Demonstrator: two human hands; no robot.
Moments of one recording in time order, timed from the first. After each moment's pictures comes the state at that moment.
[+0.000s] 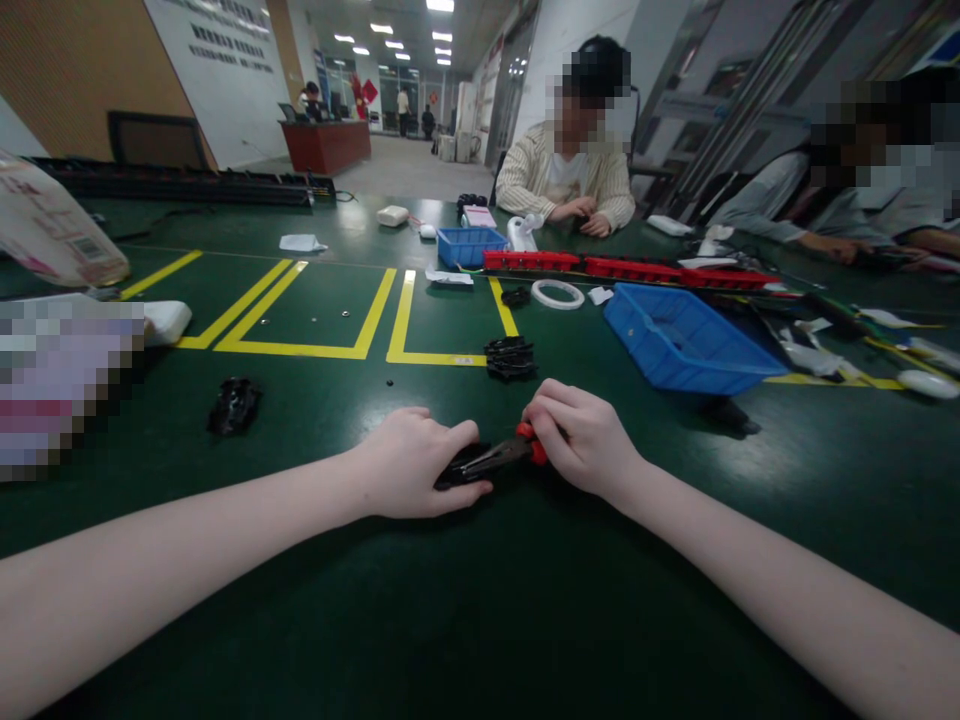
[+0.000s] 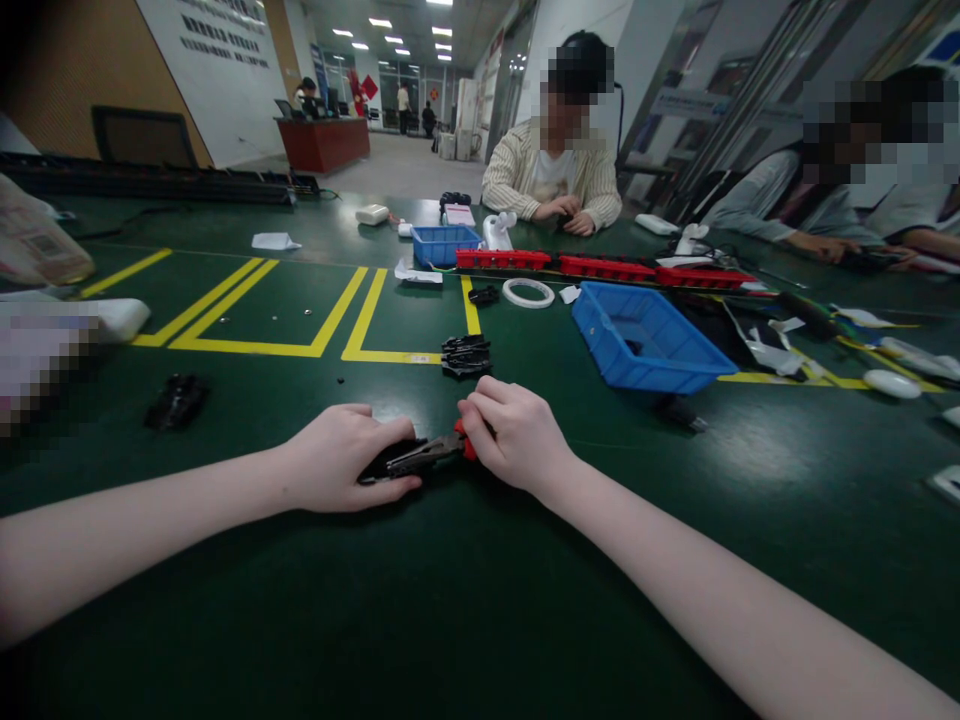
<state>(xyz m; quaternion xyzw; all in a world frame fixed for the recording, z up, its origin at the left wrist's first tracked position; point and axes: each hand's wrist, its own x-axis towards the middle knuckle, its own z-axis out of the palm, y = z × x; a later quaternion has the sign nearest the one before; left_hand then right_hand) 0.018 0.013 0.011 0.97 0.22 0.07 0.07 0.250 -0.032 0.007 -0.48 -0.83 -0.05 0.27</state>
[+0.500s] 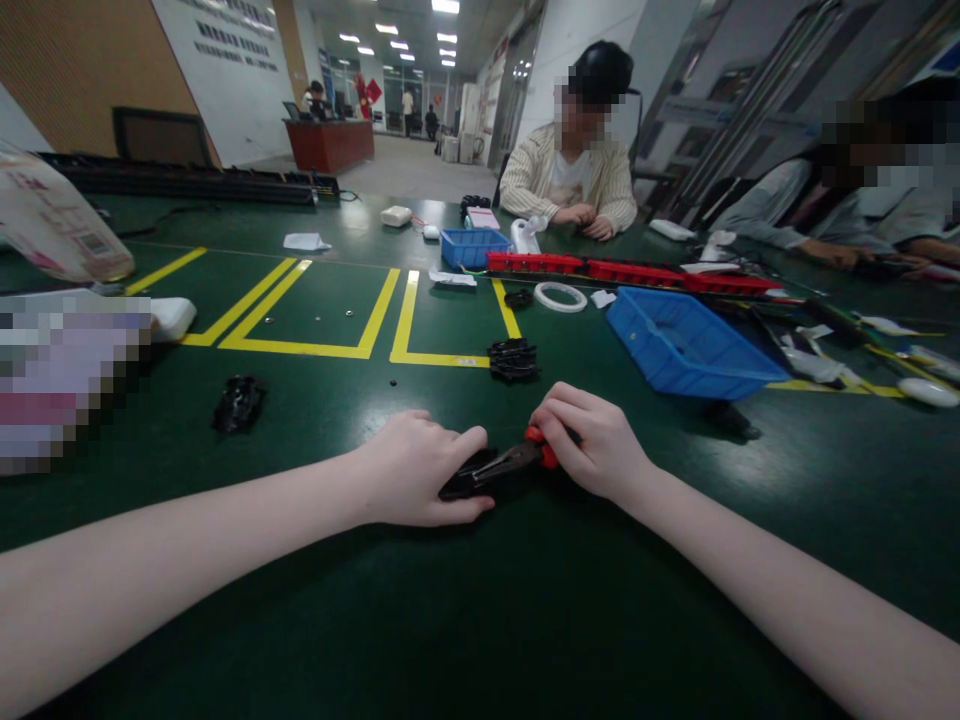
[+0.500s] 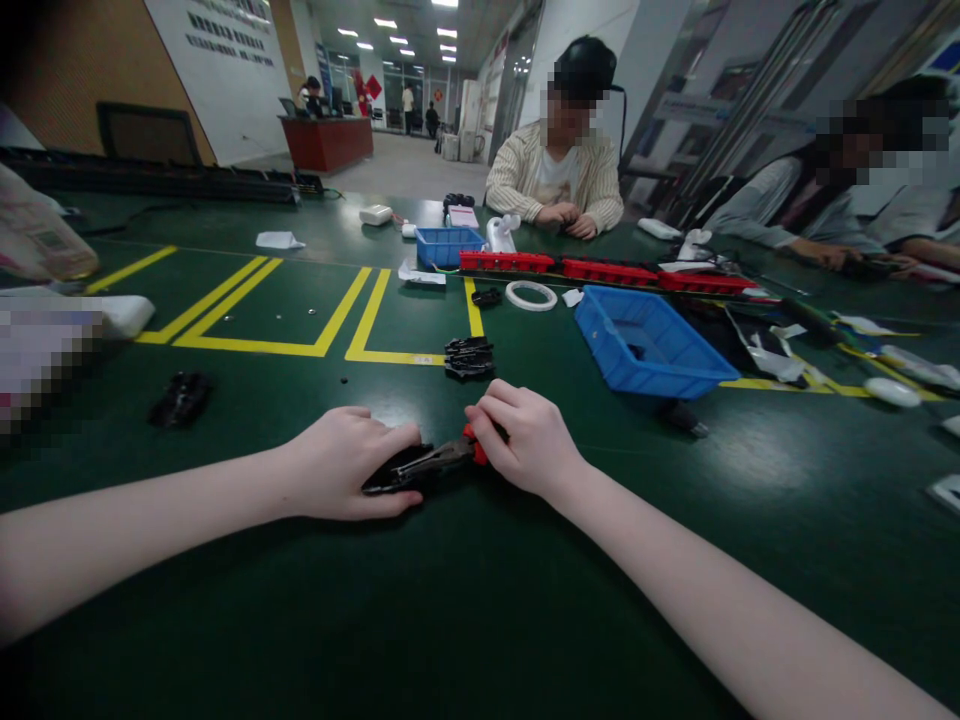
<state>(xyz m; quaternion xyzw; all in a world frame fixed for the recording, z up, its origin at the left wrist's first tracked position) 0.016 0.009 0.014 0.98 0.19 0.05 0.07 0.257 -0.034 0.007 -0.50 -0.83 -0.03 0.27</state>
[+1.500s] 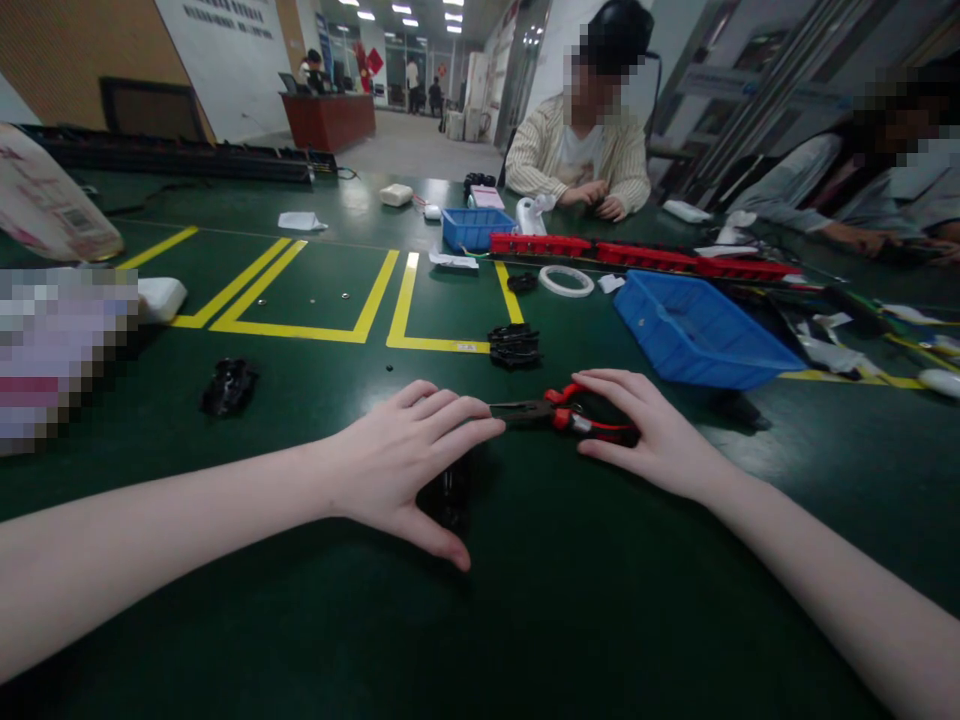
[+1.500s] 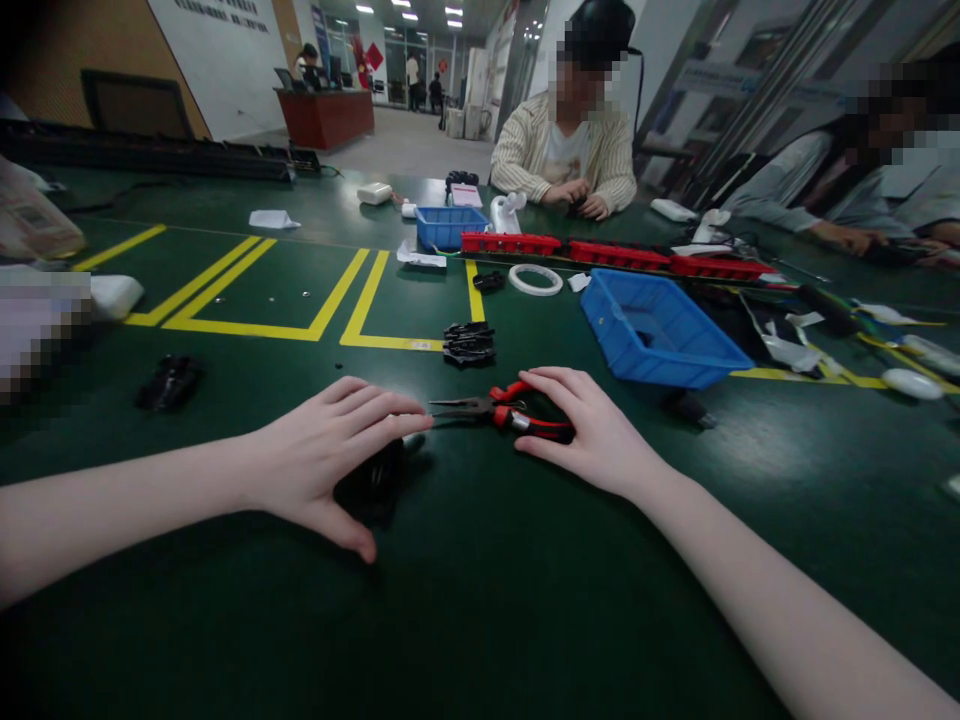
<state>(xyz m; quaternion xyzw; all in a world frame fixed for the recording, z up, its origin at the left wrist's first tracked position) 0.000 0.009 0.026 0.99 0.12 0.09 0.05 0.333 -0.046 -0.005 -0.55 -0.82 0.03 0.19</state>
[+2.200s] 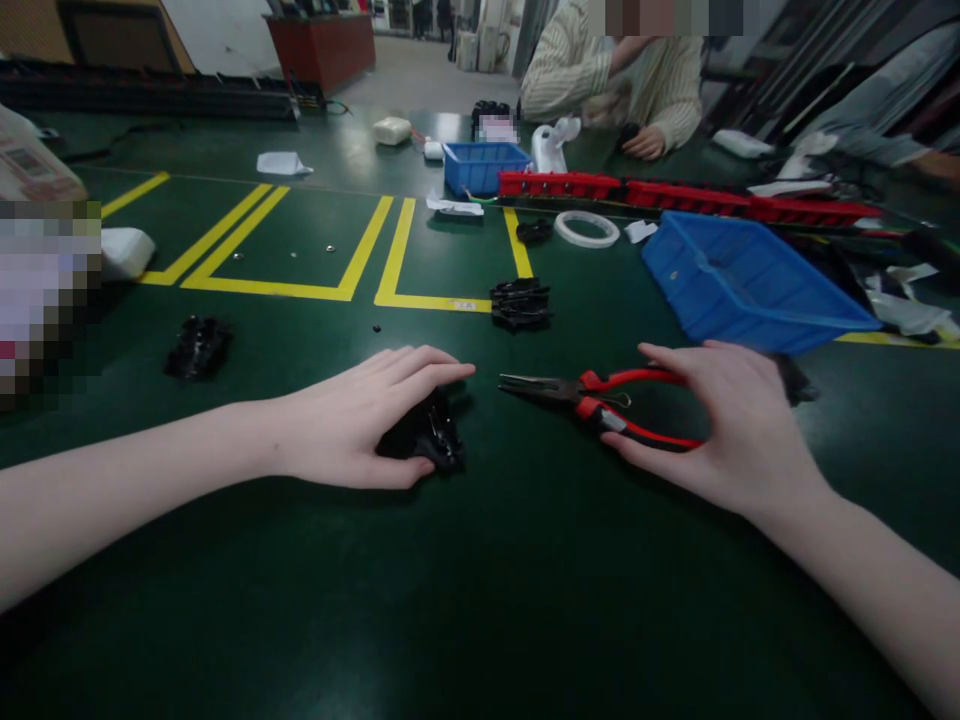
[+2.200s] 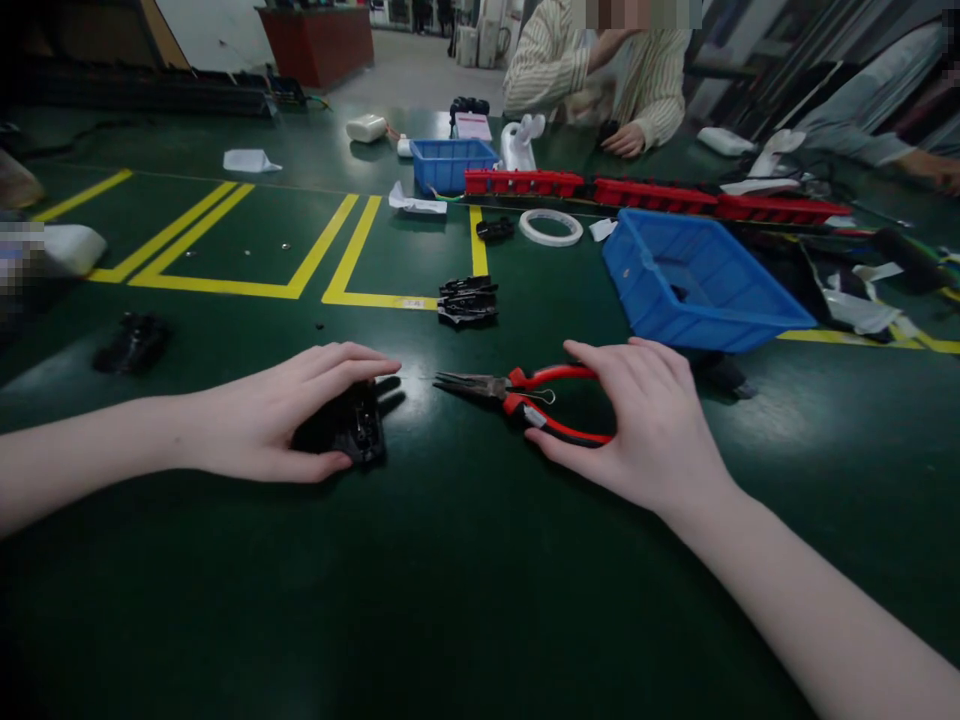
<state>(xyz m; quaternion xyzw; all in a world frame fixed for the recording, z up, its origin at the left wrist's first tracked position) -0.013 0.017 0.018 0.96 0.19 0.06 0.19 0.328 -0.078 0.005 -0.54 -0.81 -0.11 0.21</state>
